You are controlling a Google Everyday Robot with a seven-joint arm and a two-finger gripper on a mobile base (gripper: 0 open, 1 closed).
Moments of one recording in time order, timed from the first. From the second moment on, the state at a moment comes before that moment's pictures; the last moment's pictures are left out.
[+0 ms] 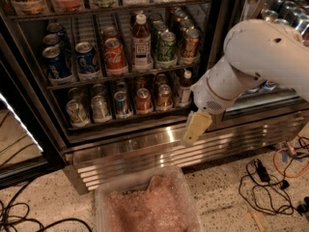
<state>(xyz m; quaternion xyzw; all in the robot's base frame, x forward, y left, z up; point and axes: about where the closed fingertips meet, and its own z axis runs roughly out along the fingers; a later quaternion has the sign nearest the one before) 0.524 -0.101 0.810 -0.61 0.76 0.05 0.22</state>
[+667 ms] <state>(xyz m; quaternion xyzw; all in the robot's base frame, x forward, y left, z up) 0.529 -0.092 0.778 -0.56 0.78 0.15 0.24</state>
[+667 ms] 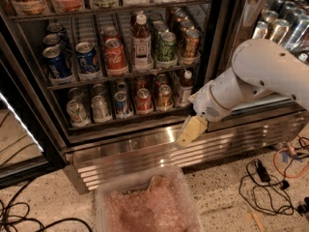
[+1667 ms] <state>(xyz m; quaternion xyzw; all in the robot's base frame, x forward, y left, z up) 0.559 -0.029 0.722 -0.51 0.79 0.18 0.28</state>
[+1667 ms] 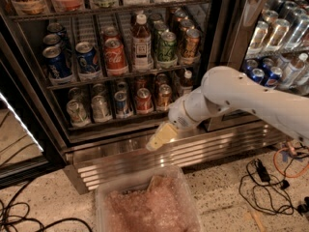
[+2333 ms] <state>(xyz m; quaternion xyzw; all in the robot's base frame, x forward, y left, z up) 0.569 0.016 0.673 -0.45 0.80 0.25 0.30</state>
